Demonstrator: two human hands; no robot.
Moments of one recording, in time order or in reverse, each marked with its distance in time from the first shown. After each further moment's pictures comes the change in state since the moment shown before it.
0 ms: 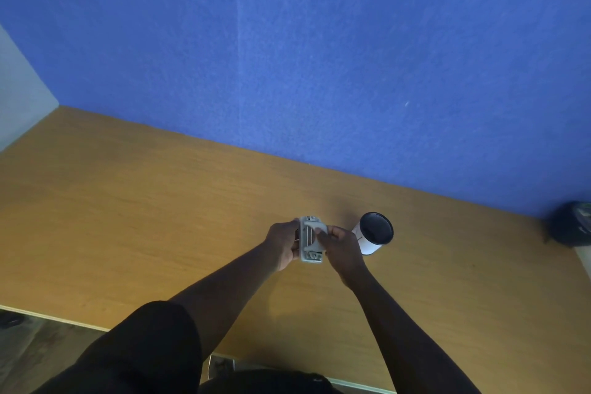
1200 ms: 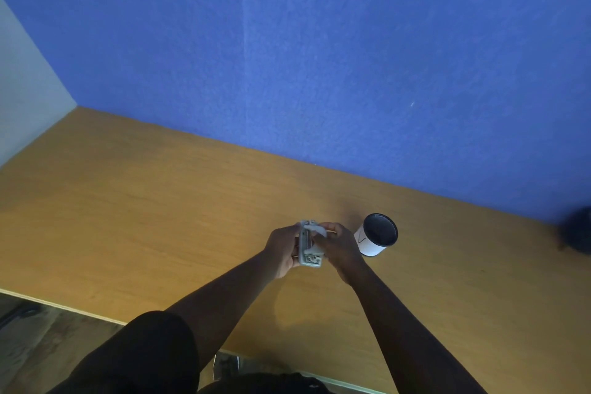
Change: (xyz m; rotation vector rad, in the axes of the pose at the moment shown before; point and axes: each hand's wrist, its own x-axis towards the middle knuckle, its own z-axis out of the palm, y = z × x) left_hand -0.016 -0.011 -0.005 0.012 0.017 0.007; right_hand 0.011 0.001 0.003 0.019 -0.060 0.074
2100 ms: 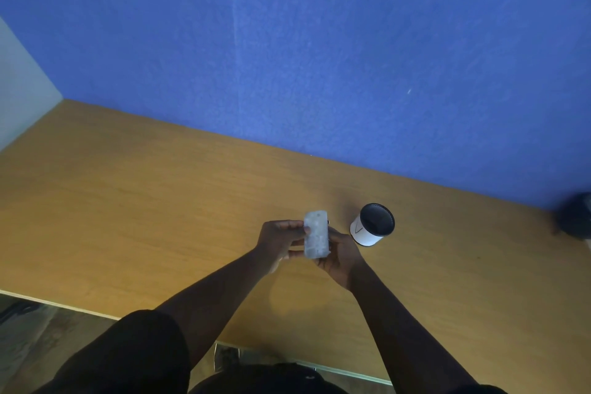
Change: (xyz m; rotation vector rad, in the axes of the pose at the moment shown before) left_hand 0.001 -0.007 -0.010 0.132 -0.056 0.164; right_hand -0.010 0.021 -0.011 0.762 -0.305 0.240
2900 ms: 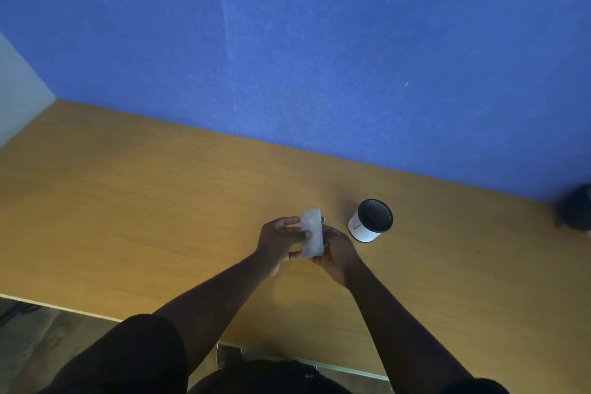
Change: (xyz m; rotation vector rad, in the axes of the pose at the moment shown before) left_hand 0.003 -0.010 0.005 0.009 0.013 0.030; right_hand 0.011 0.004 -0.006 -0.115 0.074 -0.008
